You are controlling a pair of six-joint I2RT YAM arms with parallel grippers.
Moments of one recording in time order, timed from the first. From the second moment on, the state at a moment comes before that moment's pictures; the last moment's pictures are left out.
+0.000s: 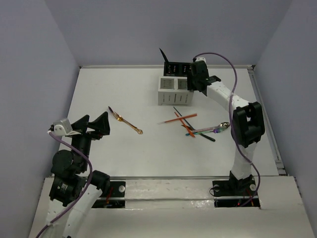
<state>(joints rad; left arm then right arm) -0.39 0.19 0.68 -0.27 -0.32 -0.41 0.38 1.97 1.66 -0.39 0.39 0.19</state>
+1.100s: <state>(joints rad) -0.39 0.19 0.68 -0.27 -0.31 -0.41 0.35 1.96 1.62 -0.38 0.39 0.27</state>
